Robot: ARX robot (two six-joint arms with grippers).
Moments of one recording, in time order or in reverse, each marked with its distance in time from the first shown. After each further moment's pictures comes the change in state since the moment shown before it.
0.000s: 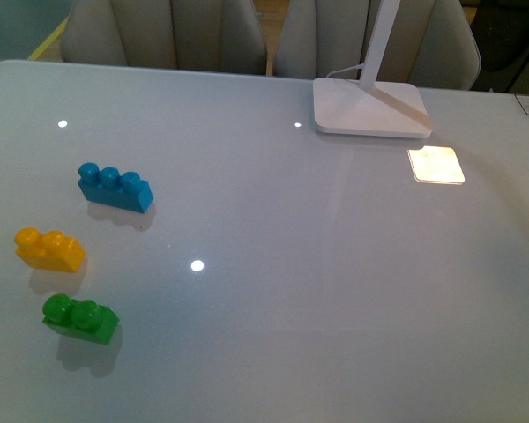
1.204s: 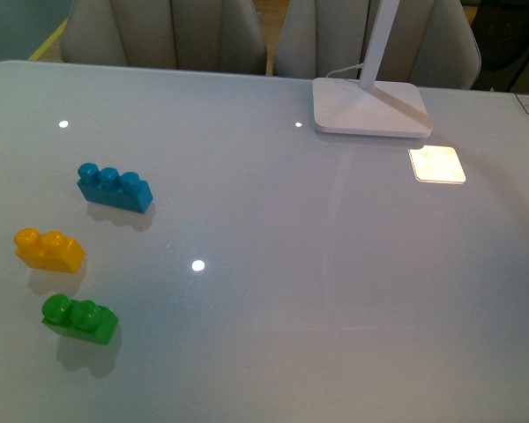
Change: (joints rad) left arm 0.000 0.000 0.000 0.000 0.000 0.000; right arm -0.224 0.668 0.632 -0.301 -0.159 -0.247
